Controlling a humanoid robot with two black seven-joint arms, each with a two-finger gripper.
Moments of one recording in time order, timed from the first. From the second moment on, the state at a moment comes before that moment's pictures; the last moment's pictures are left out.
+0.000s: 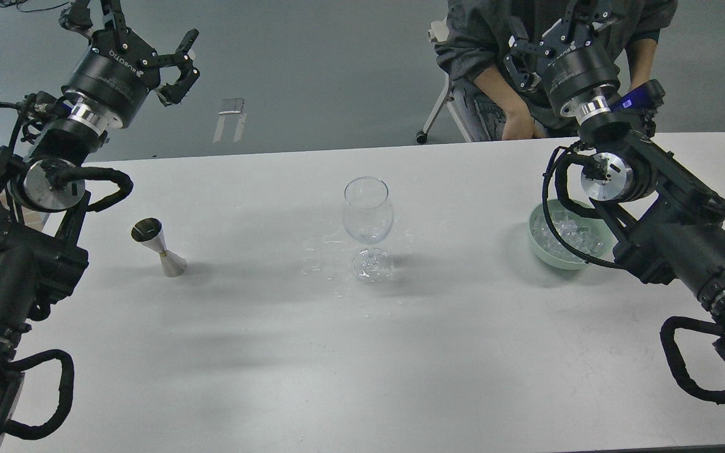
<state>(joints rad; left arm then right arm) -0.74 0.31 -1.34 -0.84 0.37 -0.49 0.01 0.87 -0.14 0.93 0.64 -0.36 0.26 0.49</state>
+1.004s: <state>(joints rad) -0.73 0.32 -1.36 -0.78 0.34 -0.40 0.00 0.88 -0.13 0.96 0.63 -0.35 0.24 0.49</state>
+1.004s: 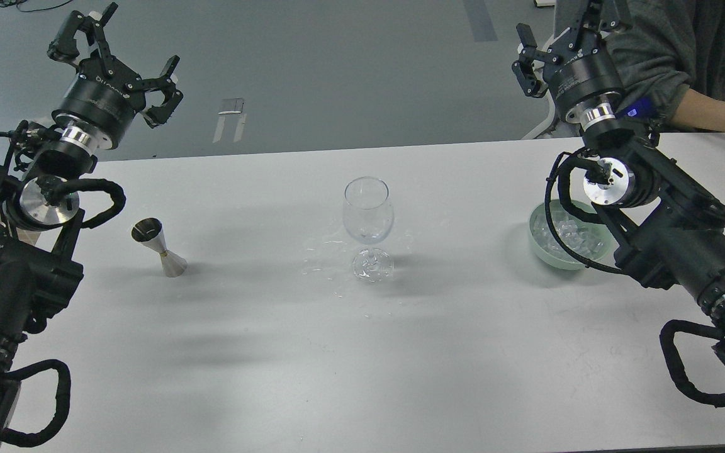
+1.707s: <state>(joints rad) -0.73 0.31 -1.36 -0.78 0.34 -0.46 -0.07 0.93 -0.15 0.96 0.59 -0.34 0.30 0.24</state>
